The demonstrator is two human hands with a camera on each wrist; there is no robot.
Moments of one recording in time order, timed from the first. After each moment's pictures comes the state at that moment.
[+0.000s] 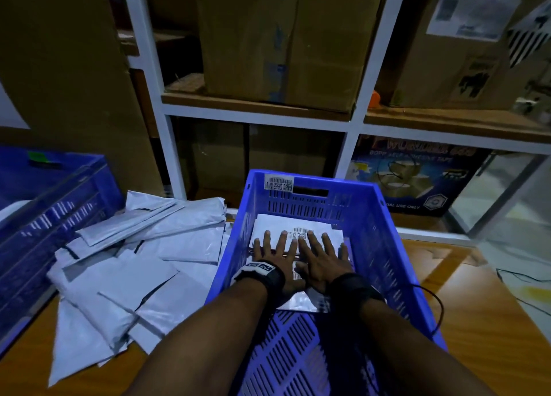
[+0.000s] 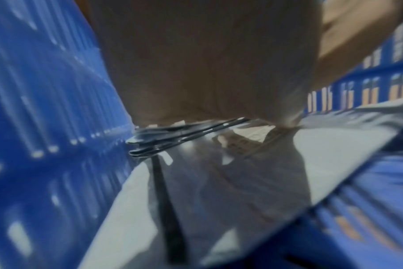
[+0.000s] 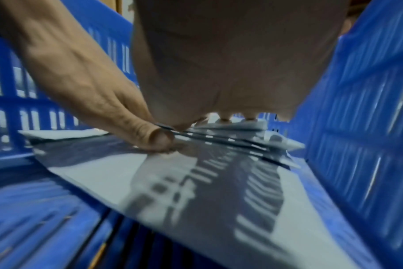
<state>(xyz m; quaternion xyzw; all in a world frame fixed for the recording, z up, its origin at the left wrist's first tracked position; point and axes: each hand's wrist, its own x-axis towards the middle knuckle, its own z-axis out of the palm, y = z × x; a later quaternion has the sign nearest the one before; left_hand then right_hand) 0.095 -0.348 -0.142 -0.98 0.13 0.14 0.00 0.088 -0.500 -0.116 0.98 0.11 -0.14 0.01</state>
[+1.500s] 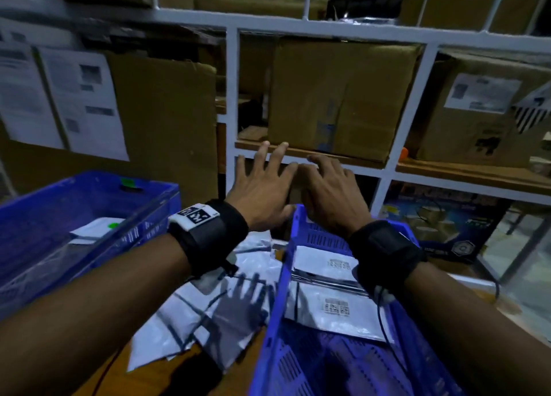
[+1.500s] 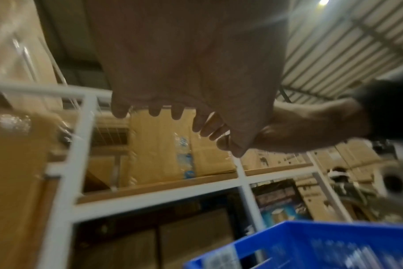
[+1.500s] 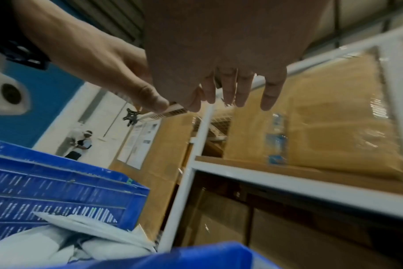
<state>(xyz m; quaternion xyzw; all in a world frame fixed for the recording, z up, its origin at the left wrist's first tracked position) 0.006 -0.206 0.130 -0.97 0.14 -0.21 0.02 0.038 -0.377 0.120 0.90 0.27 0.33 0.00</state>
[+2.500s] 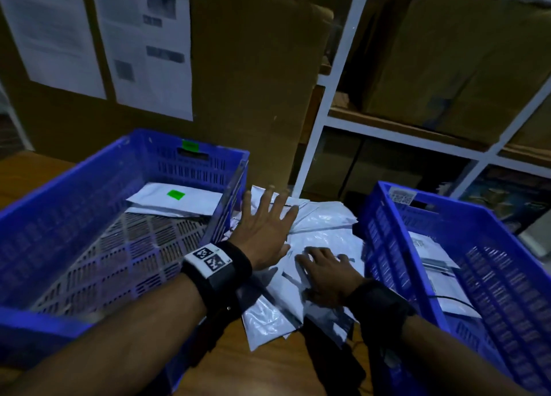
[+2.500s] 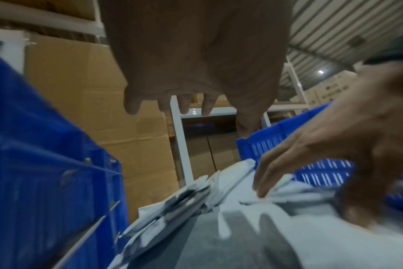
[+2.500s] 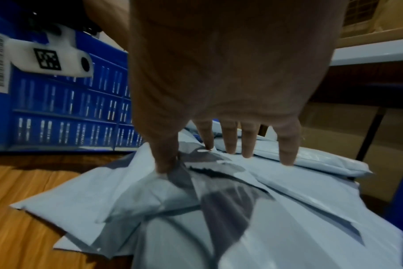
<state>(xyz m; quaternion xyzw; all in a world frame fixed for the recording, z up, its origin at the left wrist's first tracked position) 0.000 0.036 -0.017 -0.98 0.18 -0.08 0.03 -0.001 -0.159 -0.064 0.95 0.23 -0.14 0.14</state>
